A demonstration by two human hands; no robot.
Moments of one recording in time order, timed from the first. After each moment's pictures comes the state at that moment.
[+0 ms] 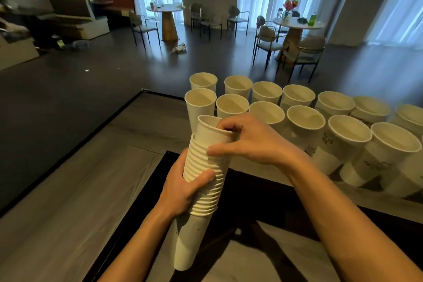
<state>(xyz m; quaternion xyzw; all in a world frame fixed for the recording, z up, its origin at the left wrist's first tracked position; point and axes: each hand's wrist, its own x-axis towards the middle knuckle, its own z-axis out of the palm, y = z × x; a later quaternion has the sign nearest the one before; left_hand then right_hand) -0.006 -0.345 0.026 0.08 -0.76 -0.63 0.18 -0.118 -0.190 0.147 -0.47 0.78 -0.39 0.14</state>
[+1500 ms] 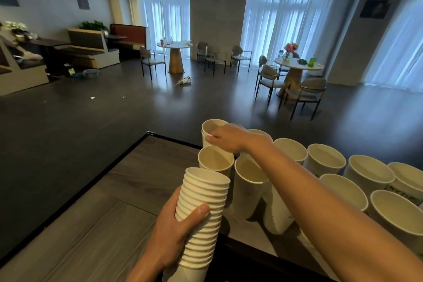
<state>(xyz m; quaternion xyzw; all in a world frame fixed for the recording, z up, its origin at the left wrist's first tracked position) -0.061 -0.415 0.057 0.12 -0.70 -0.68 0.17 -0.310 -0.349 0.142 -0.46 0.89 -0.06 0.02</state>
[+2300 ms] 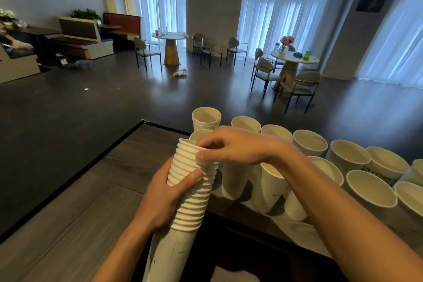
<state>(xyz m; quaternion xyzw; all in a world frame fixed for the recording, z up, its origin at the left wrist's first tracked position) -0.059 -0.410 0.089 0.09 -0.73 -0.65 0.19 -0.200 -0.275 0.196 -0.56 0.77 -0.23 0.23</state>
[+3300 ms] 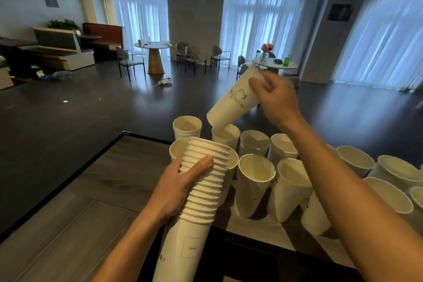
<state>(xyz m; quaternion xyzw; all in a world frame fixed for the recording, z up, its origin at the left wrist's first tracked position) -0.093 -0.372 0.125 0.05 -0.72 -0.68 0.12 -0.293 -0.205 0.225 -0.31 0.78 -0.48 -0.23</state>
